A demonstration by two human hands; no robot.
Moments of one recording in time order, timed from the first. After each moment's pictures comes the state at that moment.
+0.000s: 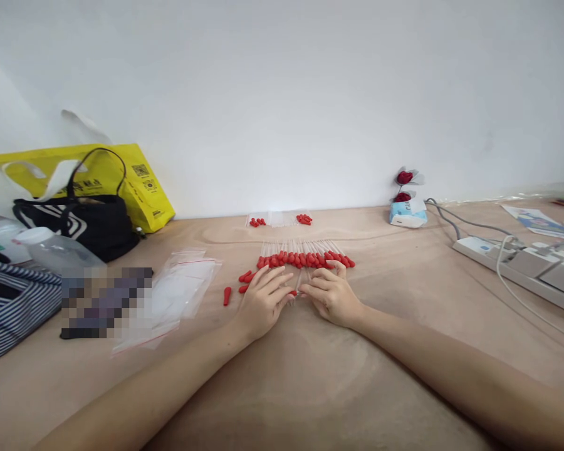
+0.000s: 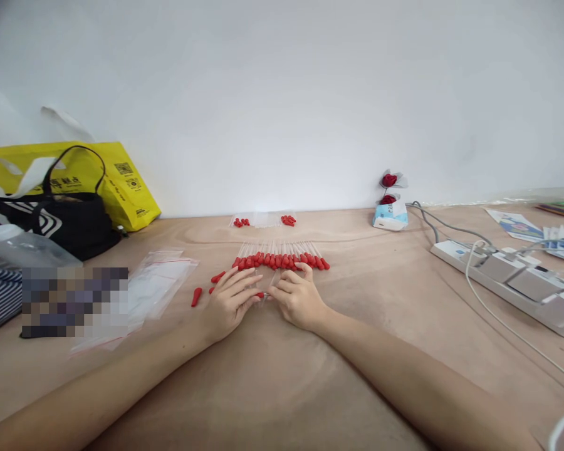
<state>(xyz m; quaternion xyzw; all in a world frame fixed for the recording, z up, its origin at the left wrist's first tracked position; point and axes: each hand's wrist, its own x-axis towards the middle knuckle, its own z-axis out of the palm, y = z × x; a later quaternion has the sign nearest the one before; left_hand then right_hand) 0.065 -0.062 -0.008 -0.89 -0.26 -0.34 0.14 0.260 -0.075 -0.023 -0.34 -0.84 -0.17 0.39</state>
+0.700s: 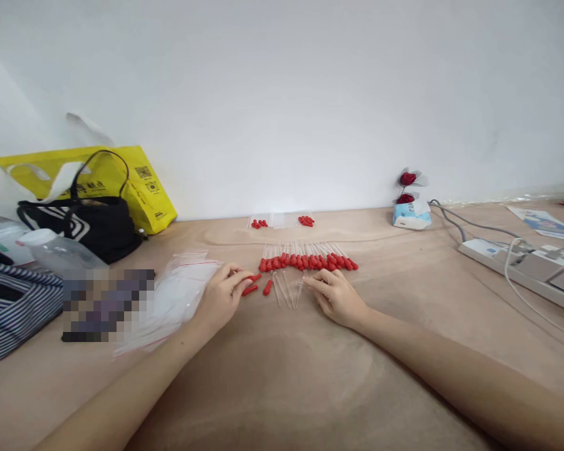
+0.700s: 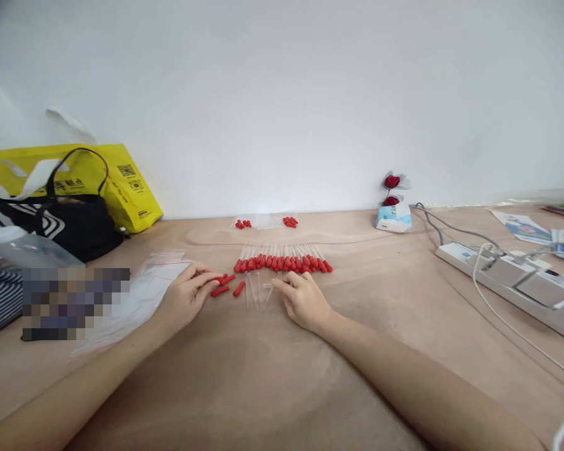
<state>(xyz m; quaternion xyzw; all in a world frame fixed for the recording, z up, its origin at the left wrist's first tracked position) 0.005 -0.053 0.016 -0.84 -0.42 -0.35 0.06 0.265 -0.069 -0.032 -0.39 -0.84 -0.10 0.37</state>
